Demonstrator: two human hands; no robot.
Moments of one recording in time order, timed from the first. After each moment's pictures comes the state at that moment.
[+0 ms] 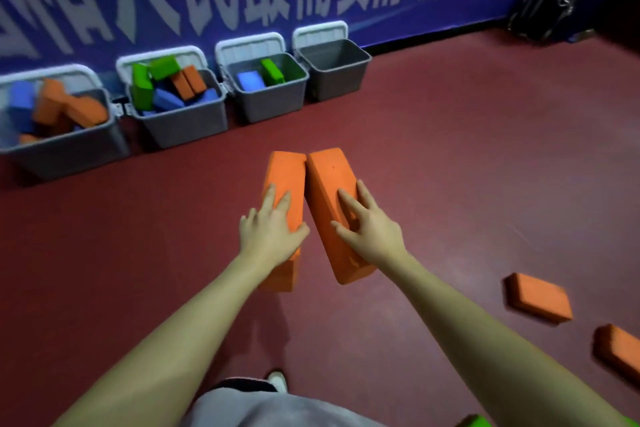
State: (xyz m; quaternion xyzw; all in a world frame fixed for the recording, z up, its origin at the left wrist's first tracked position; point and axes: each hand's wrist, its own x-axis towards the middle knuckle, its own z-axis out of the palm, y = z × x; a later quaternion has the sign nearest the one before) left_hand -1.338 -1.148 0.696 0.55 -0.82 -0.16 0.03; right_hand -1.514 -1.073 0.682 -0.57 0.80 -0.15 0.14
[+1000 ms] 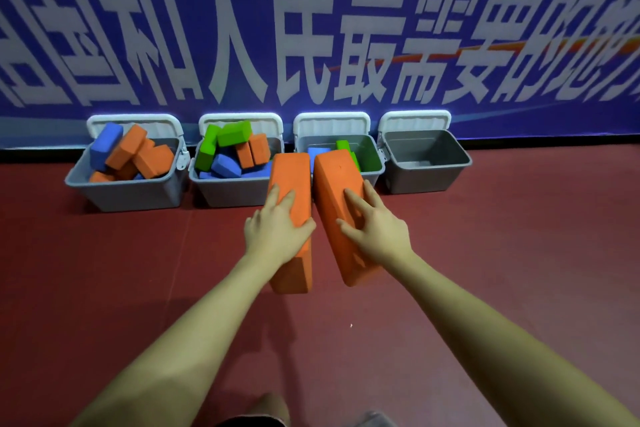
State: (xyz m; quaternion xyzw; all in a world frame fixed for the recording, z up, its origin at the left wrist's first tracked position) left_hand -1.552 -1.593 0.749 0.70 -0.67 -0.17 0.17; right_hand -1.739 -1.595 0.735 -0.71 0.68 -0.16 0.12
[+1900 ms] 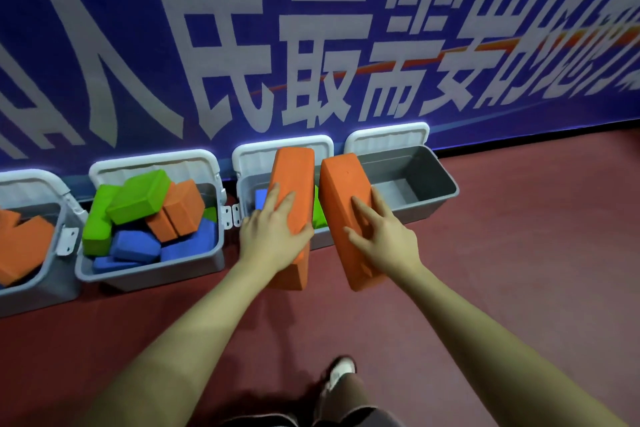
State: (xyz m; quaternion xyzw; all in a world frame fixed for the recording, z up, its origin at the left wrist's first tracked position) left_hand -1.693 -2.084 0.705 0.63 -0.74 -0.19 0.13; right_hand -1.892 -2.044 0.696 -0.64 0.74 -0.15 0.13
